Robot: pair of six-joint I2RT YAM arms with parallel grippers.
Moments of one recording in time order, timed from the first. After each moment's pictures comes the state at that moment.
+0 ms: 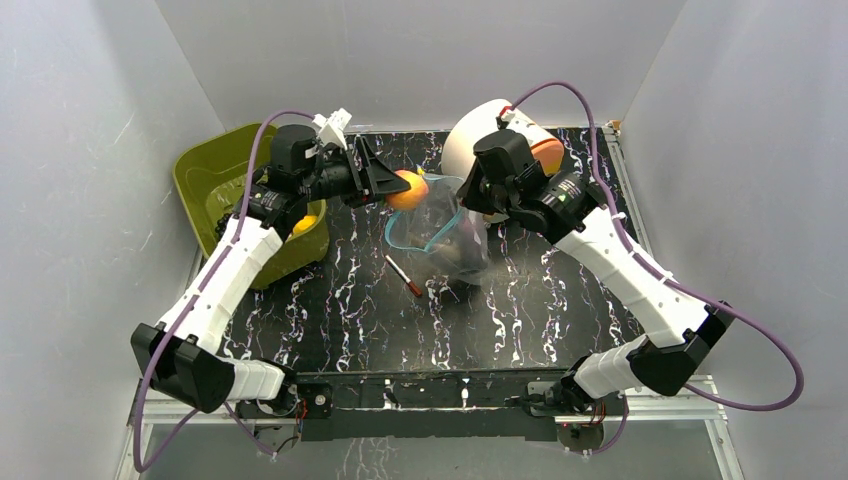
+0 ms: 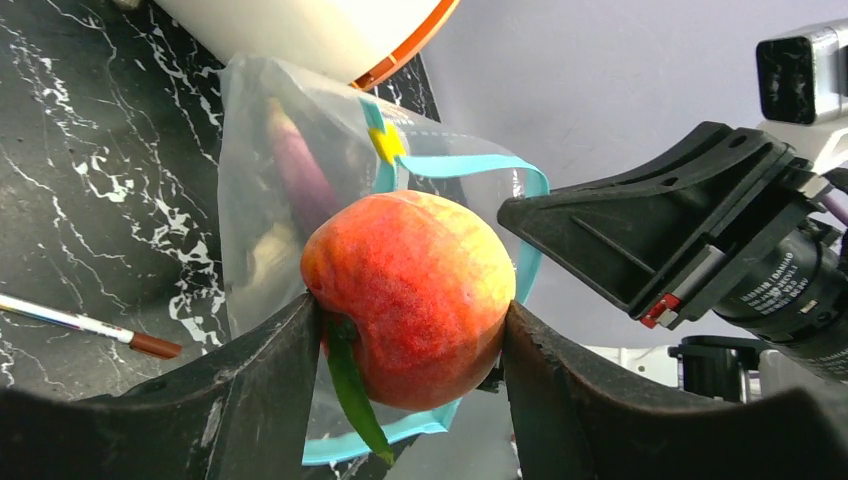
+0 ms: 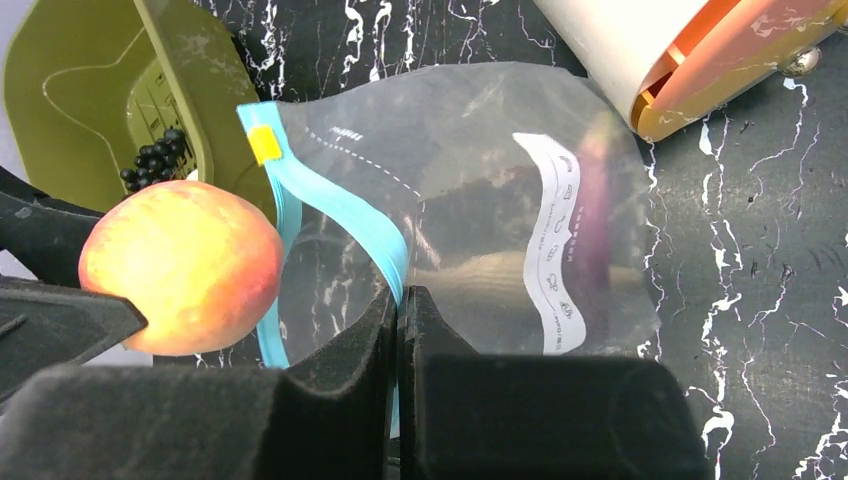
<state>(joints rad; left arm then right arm) -0.37 1.32 1.34 -0.44 0.60 -0.75 0.74 1.40 1.67 -0.90 0.31 0.79</state>
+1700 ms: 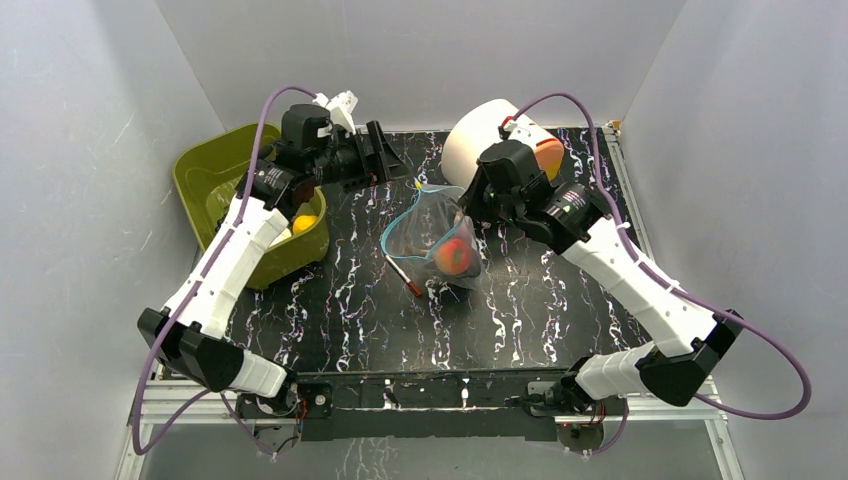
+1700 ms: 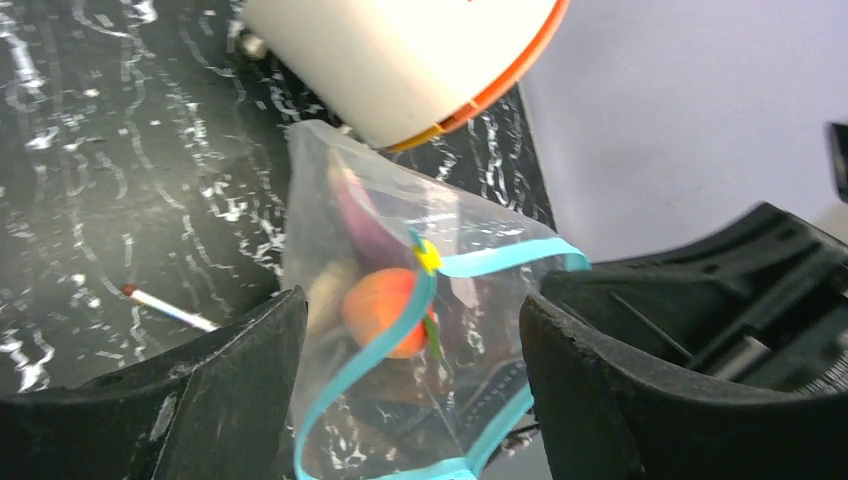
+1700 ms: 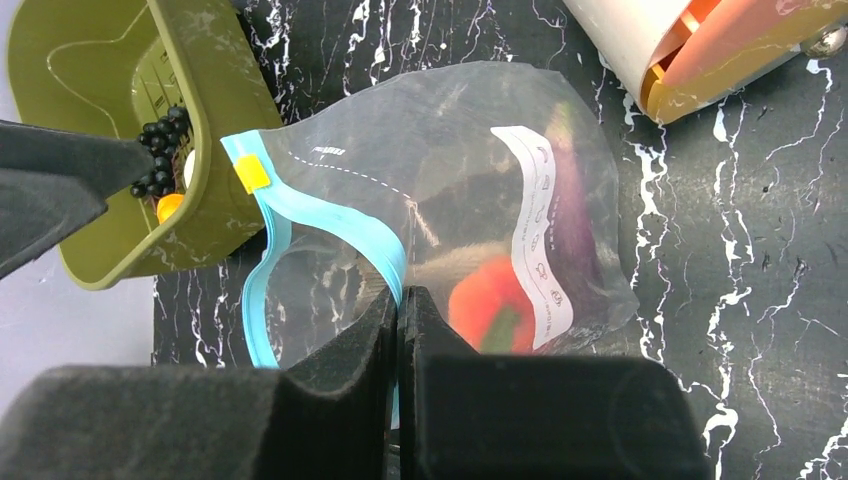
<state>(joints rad) -0.44 1.43 1.59 -0.68 0.39 -0.61 0.73 1.34 1.56 -0.84 0.26 0.78</state>
